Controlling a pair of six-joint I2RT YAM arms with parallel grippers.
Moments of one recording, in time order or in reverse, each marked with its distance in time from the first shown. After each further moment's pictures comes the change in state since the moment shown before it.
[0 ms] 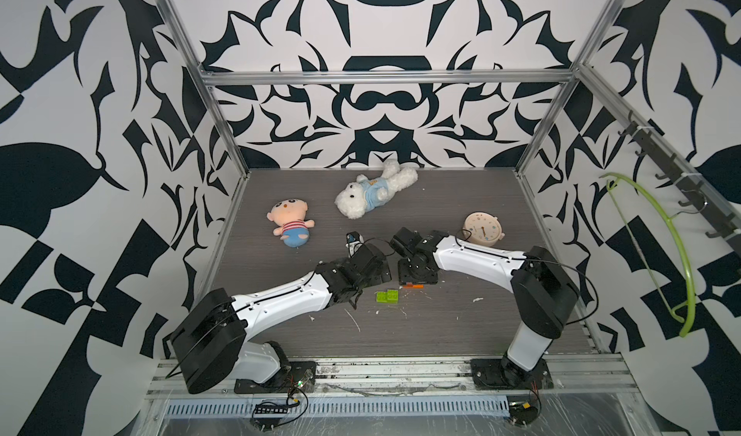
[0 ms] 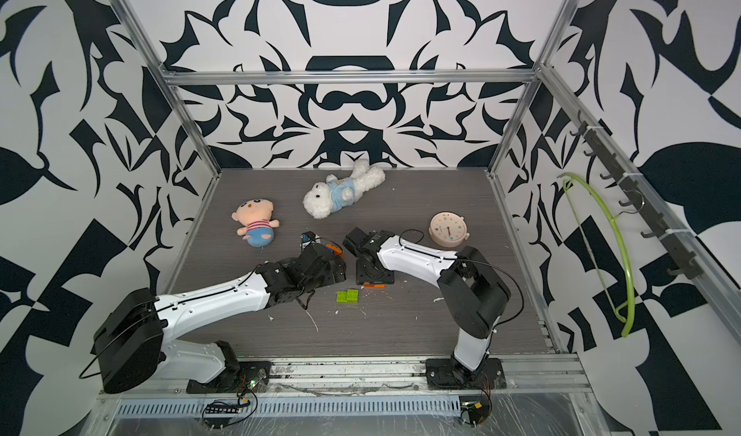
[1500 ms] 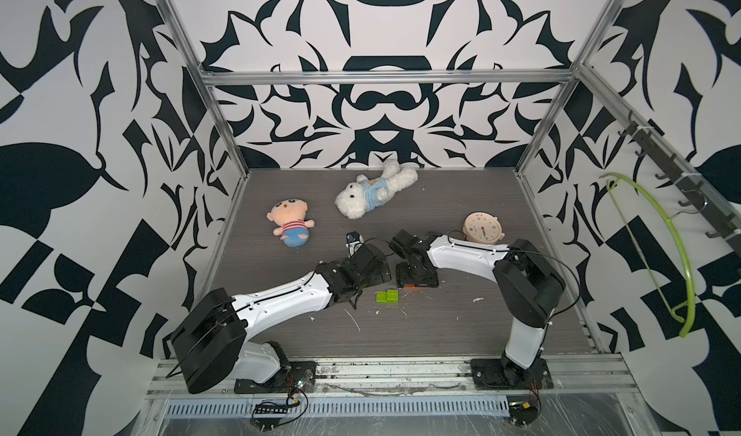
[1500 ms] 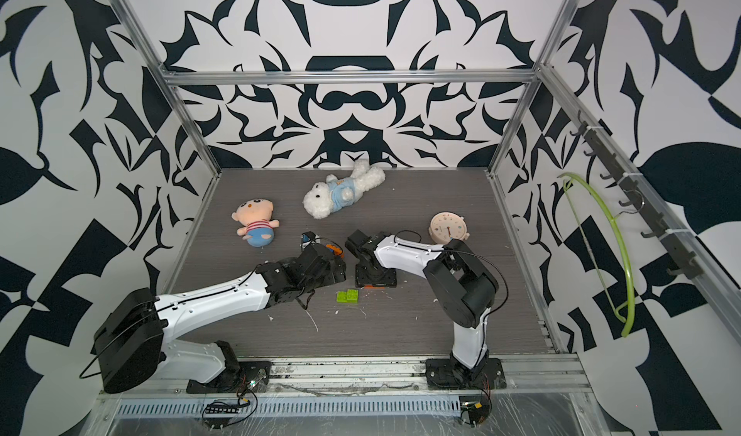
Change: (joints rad) left arm 0.000 -0.002 0.001 -0.006 -0.001 0.000; right arm -0.032 0.088 -0.013 0.040 -0.047 -0.003
